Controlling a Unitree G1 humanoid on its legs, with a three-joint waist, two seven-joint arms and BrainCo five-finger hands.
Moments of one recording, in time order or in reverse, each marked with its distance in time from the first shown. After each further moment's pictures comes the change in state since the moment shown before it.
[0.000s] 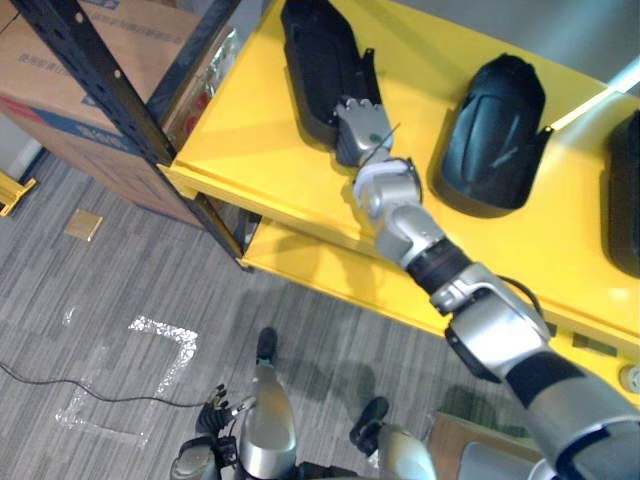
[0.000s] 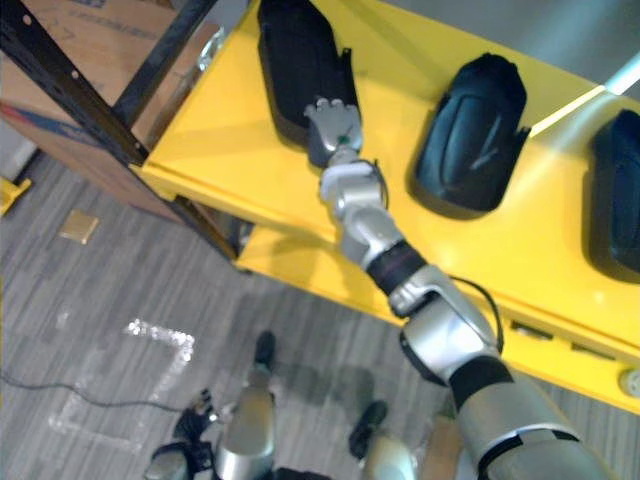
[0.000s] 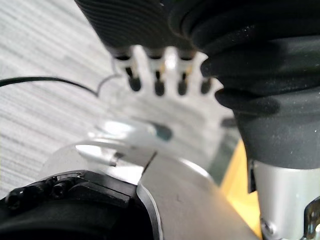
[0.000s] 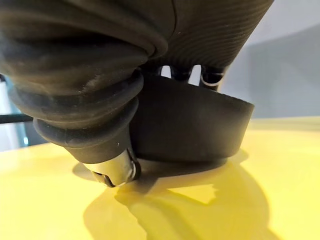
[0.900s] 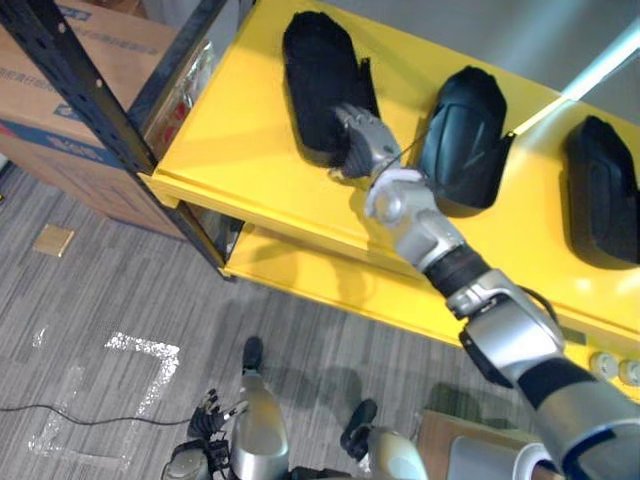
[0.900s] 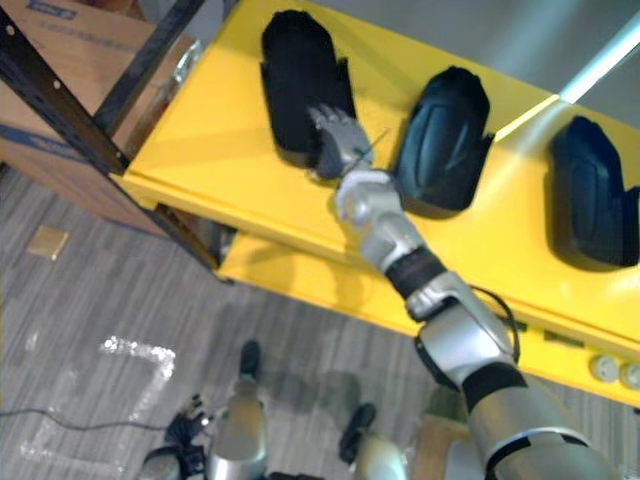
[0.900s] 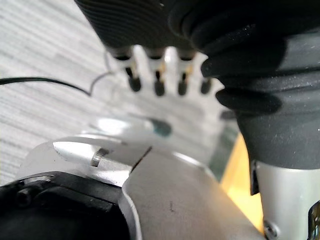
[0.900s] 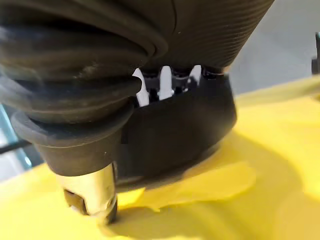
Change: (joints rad) left arm 0.000 0.020 0.012 0.029 0.002 -0.001 -0.002; right arm 0.065 -0.069 -0.029 -0.033 0.404 -0.229 0.037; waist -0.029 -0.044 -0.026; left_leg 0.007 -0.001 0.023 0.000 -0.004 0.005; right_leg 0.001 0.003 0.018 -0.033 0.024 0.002
